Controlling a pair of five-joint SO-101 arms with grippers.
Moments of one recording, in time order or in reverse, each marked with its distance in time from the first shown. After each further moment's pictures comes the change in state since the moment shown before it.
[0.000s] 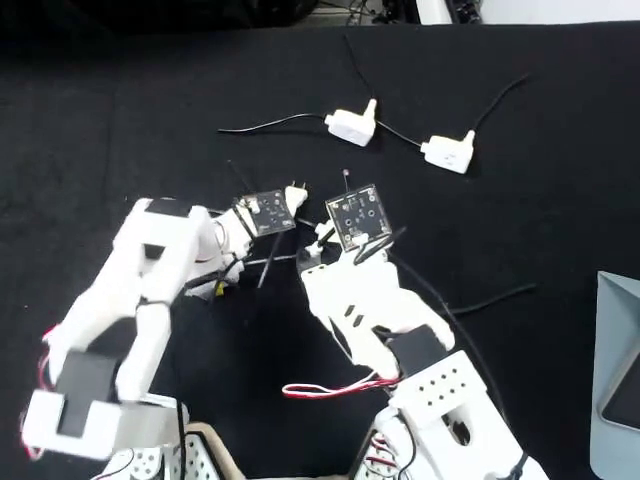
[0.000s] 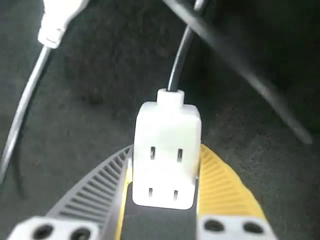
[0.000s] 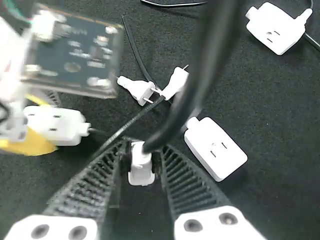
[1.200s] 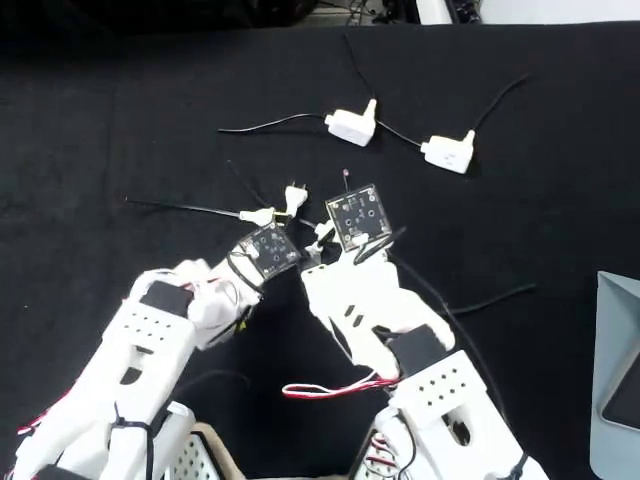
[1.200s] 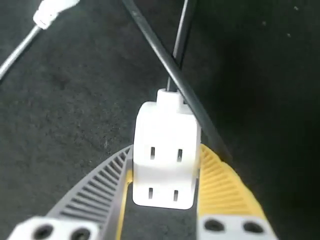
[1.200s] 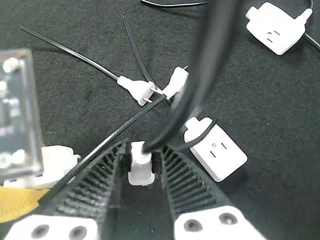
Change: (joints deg) left arm 9.2 -34.3 29.7 -7.8 23.8; right arm 0.0 0.0 0.0 0.0 0.0
